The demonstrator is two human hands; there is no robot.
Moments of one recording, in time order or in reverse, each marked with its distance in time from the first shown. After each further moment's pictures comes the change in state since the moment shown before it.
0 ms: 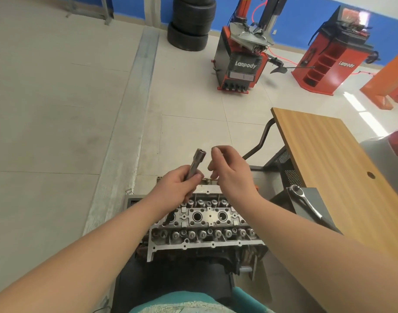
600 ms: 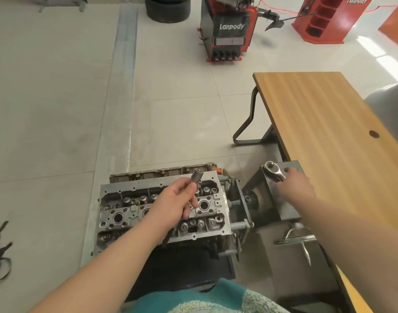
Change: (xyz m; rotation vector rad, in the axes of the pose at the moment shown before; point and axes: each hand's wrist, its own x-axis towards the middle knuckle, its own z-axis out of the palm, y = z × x) left_hand 0.030 0.002 0.171 -0.044 0.026 -0.270; right_hand 0.045 0.297 -0.270 -0.869 0.023 0.575
